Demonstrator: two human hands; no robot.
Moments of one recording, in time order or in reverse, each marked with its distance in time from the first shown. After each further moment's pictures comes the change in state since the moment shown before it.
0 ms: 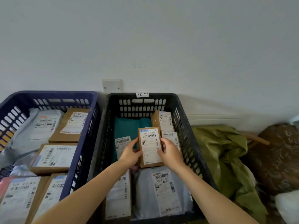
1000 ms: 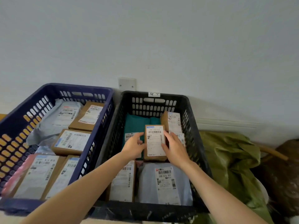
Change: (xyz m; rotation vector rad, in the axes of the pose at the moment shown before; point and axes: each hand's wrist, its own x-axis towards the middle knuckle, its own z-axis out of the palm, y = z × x) left_hand -0.021 0.013 -0.009 0.246 0.135 0.081; right_hand -0.005 -0.003 -0.016 -0.133 -0.094 -0.171
